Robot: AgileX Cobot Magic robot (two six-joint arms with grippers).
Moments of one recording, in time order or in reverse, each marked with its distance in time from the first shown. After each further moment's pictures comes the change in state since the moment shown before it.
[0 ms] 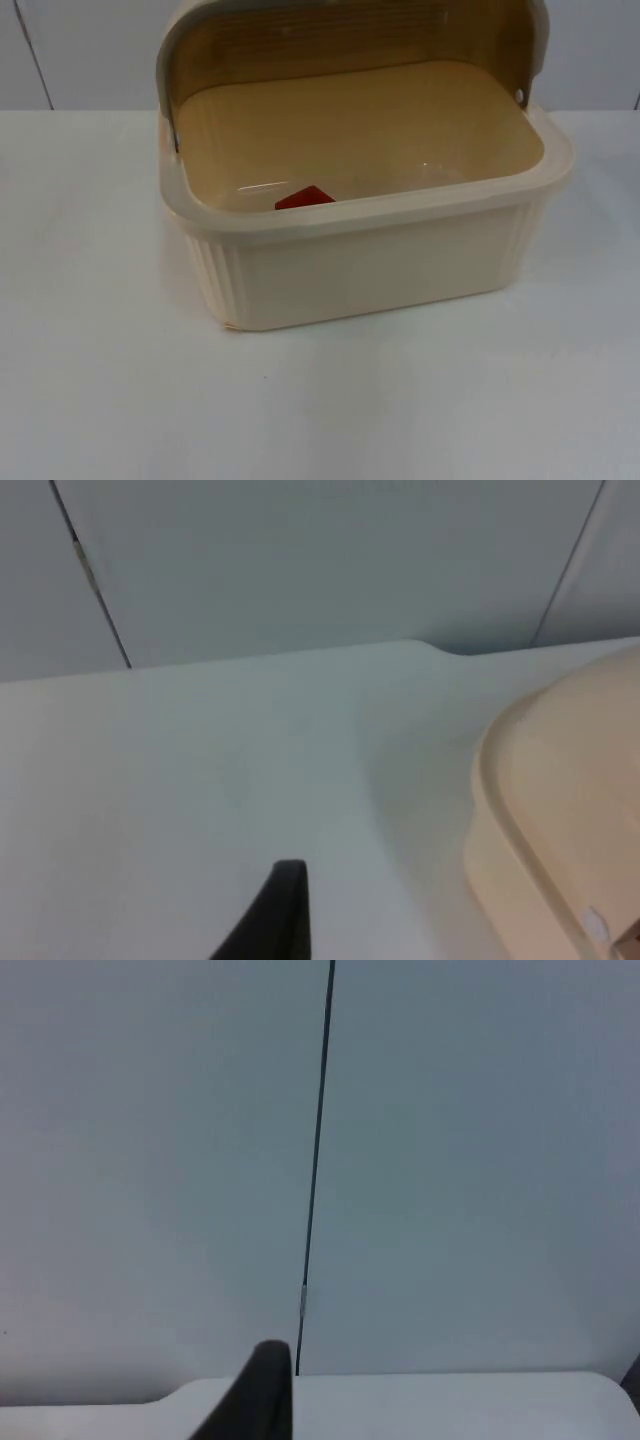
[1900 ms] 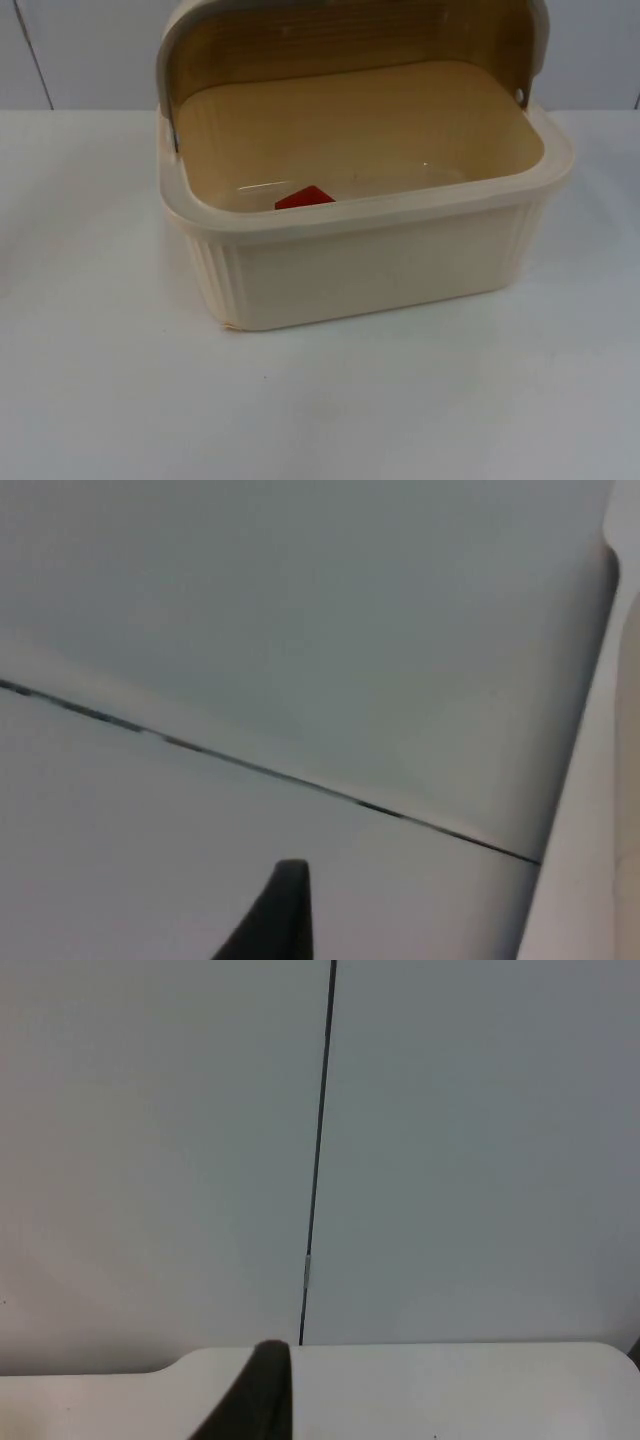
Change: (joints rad) right arm 0.000 0.023 0.000 0.002 0.021 0.000; left arm -0.373 0.611 -0.695 -0.072 -0.012 1.013
